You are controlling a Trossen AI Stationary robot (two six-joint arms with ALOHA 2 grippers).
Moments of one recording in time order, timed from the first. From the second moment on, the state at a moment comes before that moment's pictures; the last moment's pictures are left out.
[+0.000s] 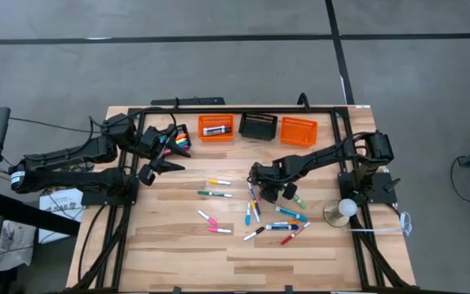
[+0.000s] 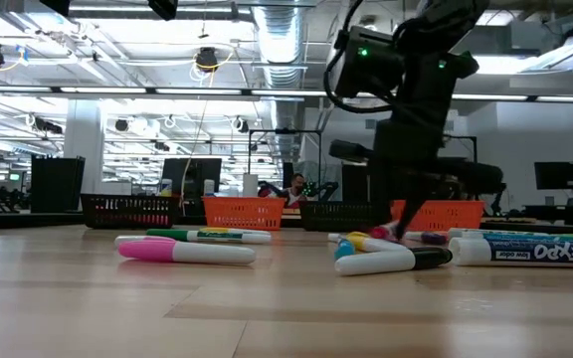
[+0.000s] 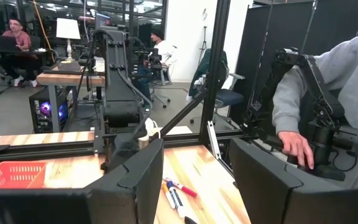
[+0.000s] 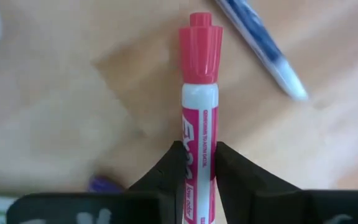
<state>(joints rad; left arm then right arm) 0.28 0.76 0.67 0.13 0.64 -0.06 0.04 1.79 1.02 -0.55 0.13 -1.10</state>
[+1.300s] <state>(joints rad) 0.28 0.76 0.67 0.13 0.64 -0.06 -0.24 1.79 1.64 -0.80 -0.67 -0.76</state>
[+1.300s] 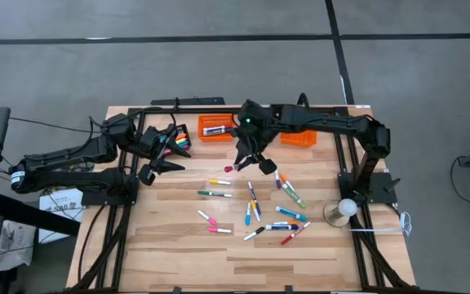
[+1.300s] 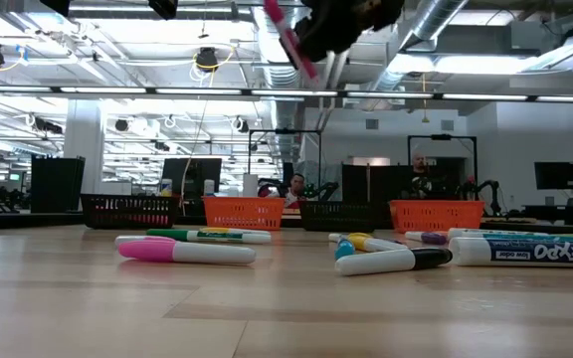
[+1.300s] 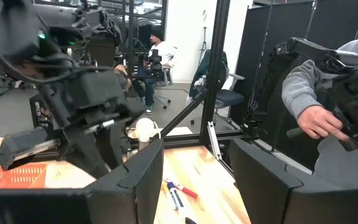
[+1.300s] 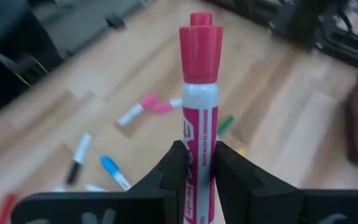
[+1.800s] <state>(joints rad) 0.28 0.76 0.67 0.13 0.64 -0.01 -0.32 1.79 1.65 -0.70 -1.33 -0.52</state>
